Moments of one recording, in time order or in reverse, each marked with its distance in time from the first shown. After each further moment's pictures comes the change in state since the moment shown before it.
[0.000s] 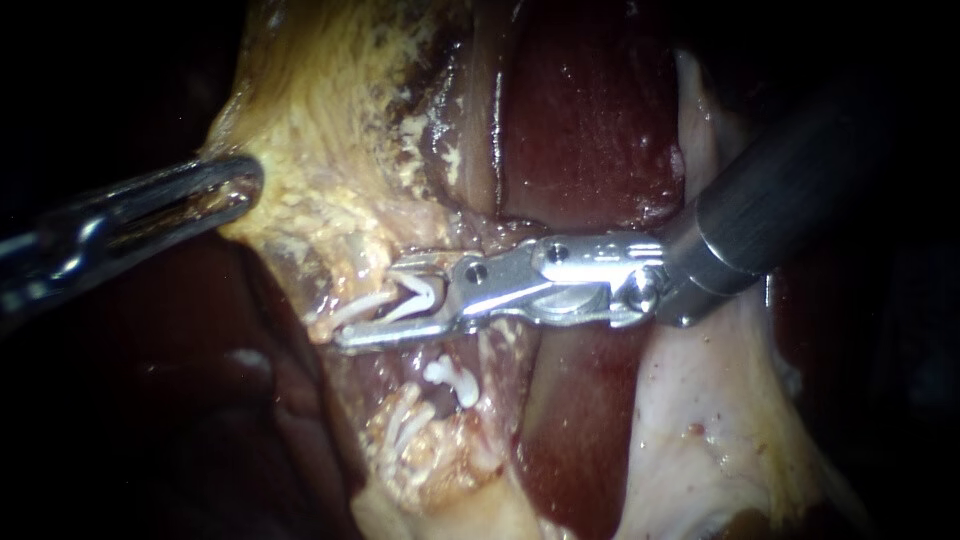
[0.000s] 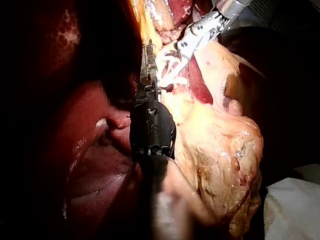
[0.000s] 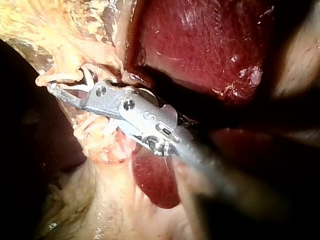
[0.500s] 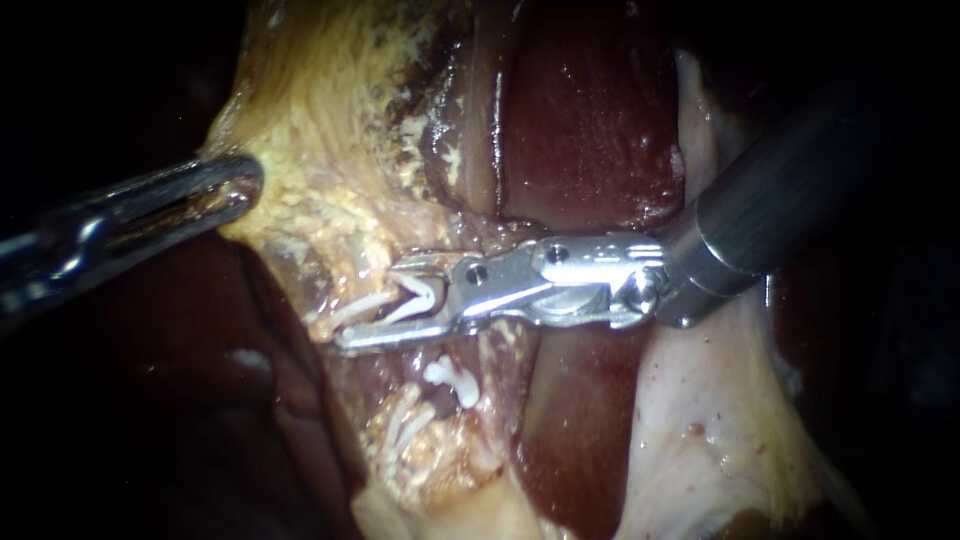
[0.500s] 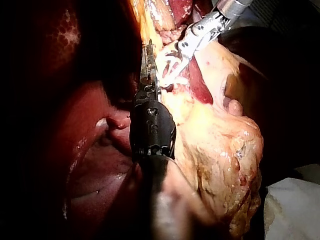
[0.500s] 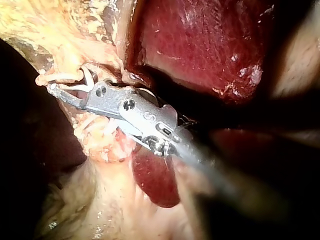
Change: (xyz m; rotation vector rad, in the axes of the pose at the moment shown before) right arm 0.000 0.000 0.000 0.004 -0.001 0.001; left arm 0.000 0.000 0.000 0.000 0.000 0.000
